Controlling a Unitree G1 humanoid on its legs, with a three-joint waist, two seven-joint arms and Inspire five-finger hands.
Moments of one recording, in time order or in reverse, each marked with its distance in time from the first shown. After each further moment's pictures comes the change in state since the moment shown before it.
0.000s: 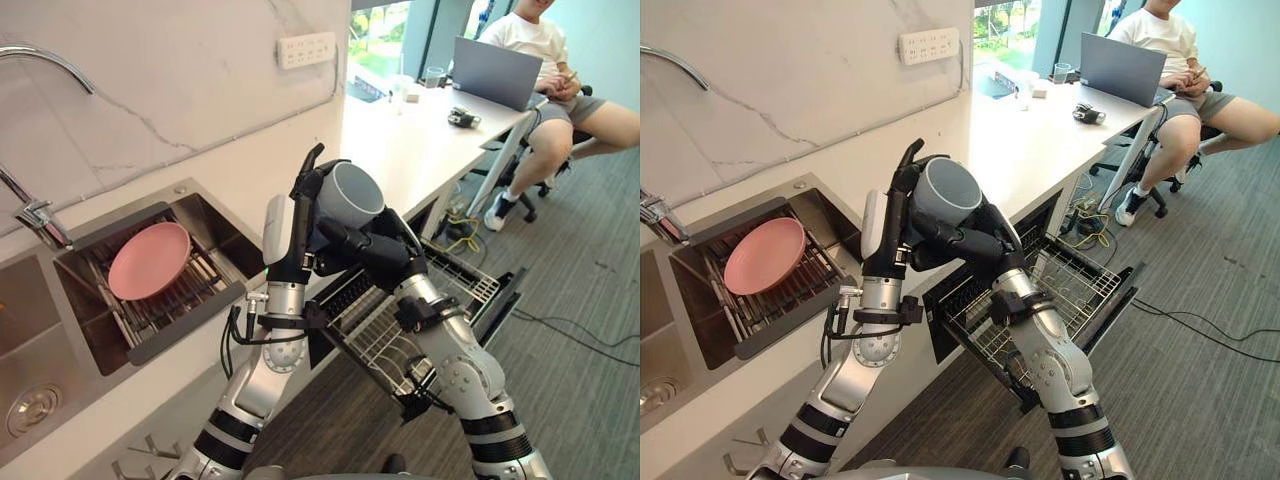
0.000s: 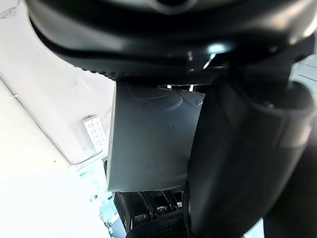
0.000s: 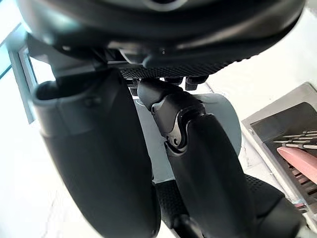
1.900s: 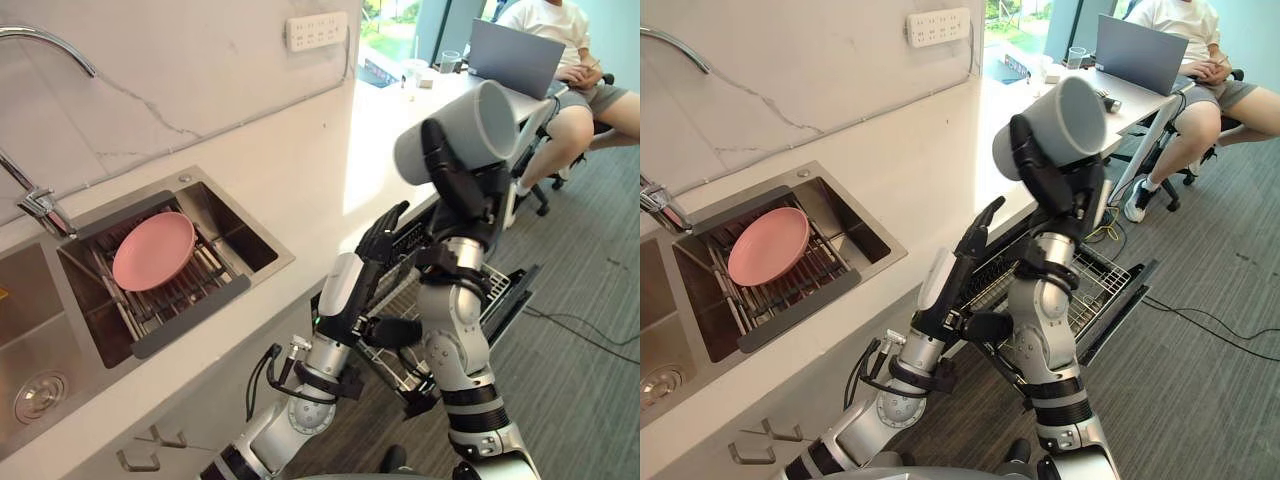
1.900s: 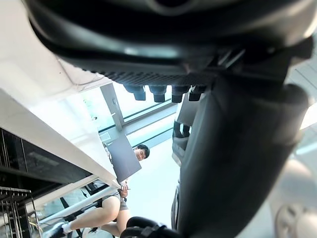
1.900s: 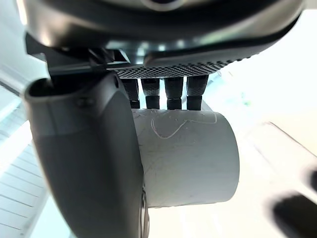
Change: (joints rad) left arm 0.138 0.060 -0.305 0.004 -0.274 -0.160 -0.051; right arm -0.144 0.103 -0.132 -0.005 -0.291 -0.445 -0.693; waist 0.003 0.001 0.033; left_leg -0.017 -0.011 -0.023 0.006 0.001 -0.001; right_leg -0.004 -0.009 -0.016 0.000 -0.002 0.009
